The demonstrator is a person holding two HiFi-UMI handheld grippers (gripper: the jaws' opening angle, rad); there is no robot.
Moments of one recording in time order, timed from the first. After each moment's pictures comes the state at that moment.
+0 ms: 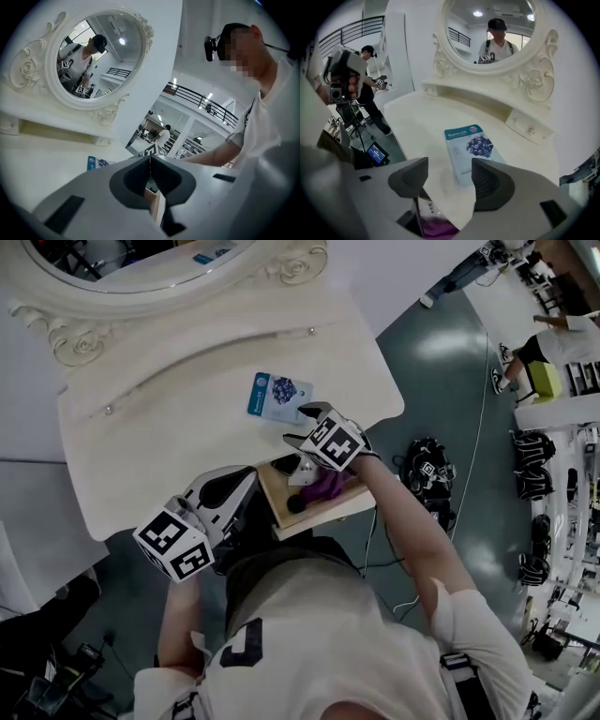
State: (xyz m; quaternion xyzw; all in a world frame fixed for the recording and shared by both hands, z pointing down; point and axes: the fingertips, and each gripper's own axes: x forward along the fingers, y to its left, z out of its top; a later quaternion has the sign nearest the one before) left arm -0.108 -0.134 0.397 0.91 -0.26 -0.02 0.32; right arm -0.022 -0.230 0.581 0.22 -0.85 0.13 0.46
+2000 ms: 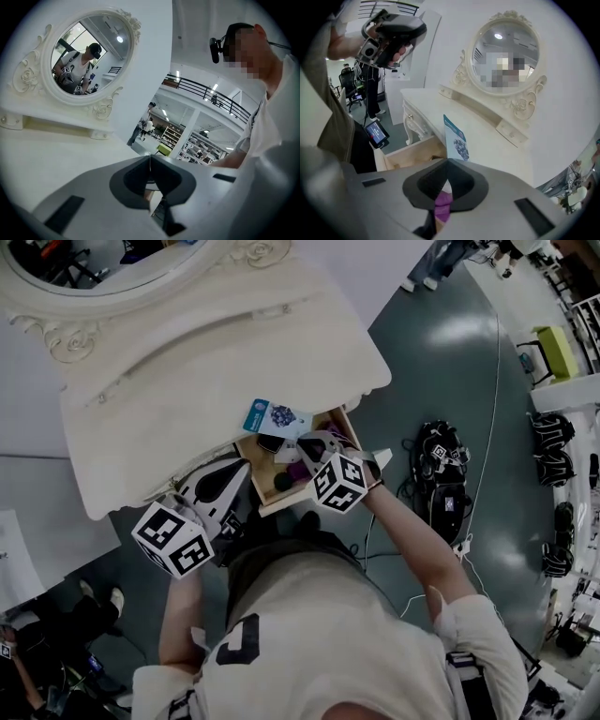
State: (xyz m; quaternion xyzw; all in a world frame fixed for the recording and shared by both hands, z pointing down) left arm -0.039 -0.079 0.399 0.90 -0.30 0.03 0.31; right arm 0.051 -0.114 0.571 0.25 -0.86 -0.03 0.45
